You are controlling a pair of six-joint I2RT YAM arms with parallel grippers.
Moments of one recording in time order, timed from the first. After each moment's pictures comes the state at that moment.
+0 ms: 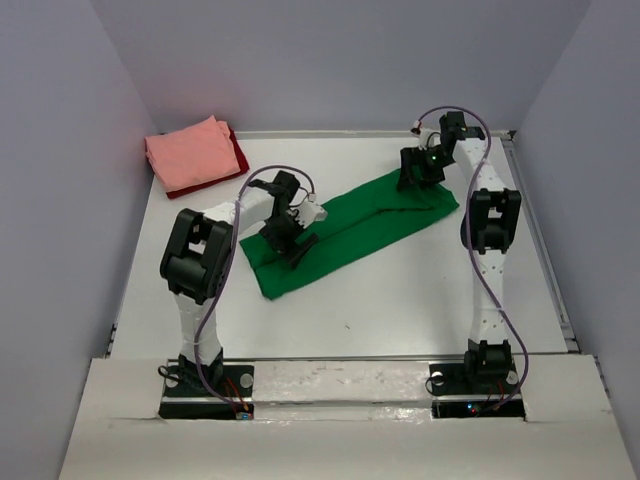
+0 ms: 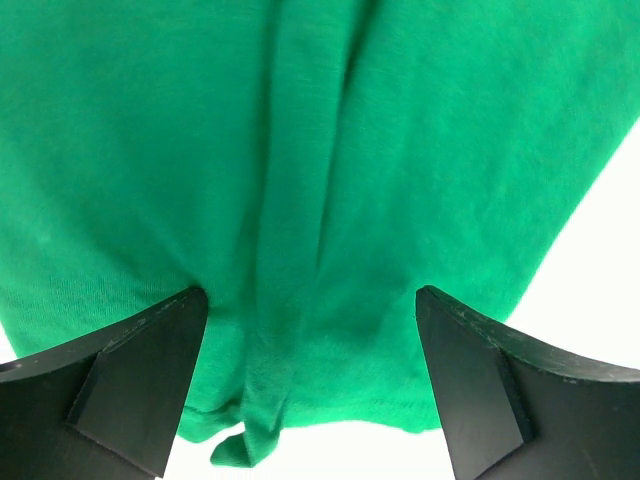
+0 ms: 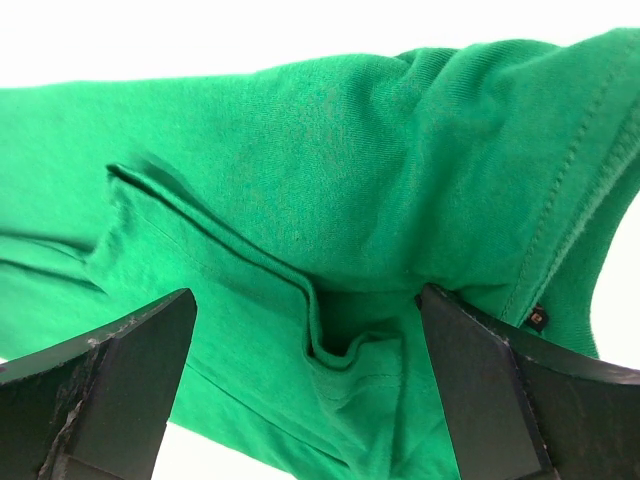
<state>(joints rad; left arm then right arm) -0.42 1.95 1.36 -0.82 0.24 0.44 0.01 2.59 2.45 -1.06 -0.55 -0.24</state>
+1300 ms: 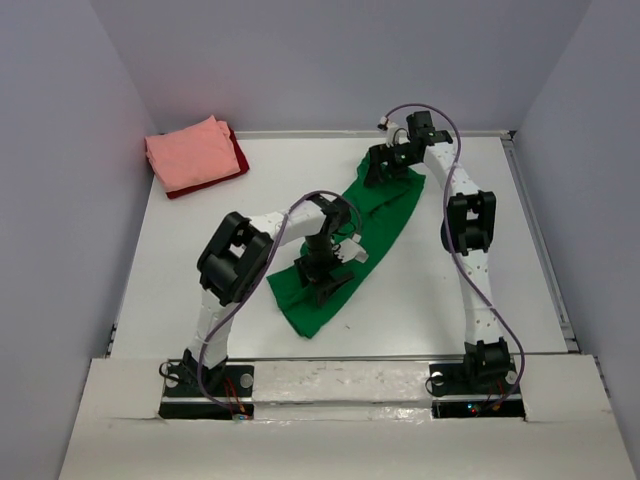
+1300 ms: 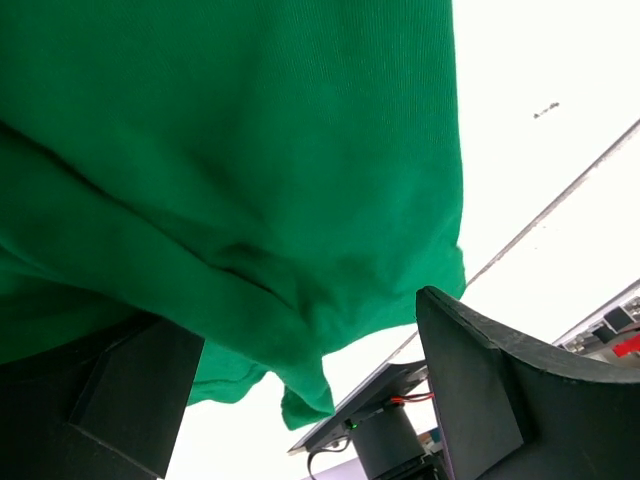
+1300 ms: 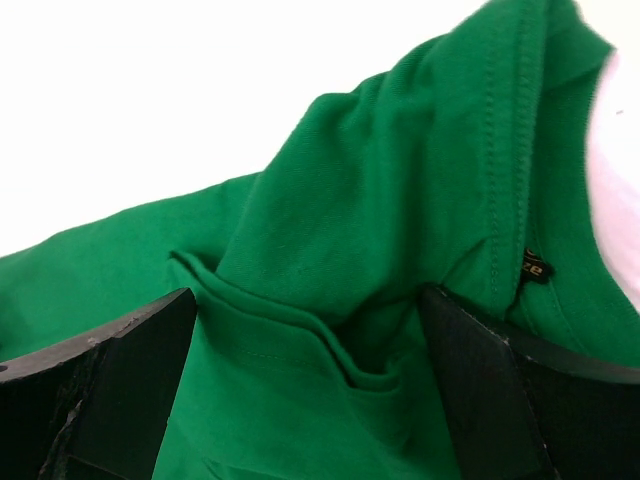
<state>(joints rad) -0.74 2.11 1.55 -1.19 0.35 0.39 0.15 2.68 2.54 -0.90 -0.70 -0.20</state>
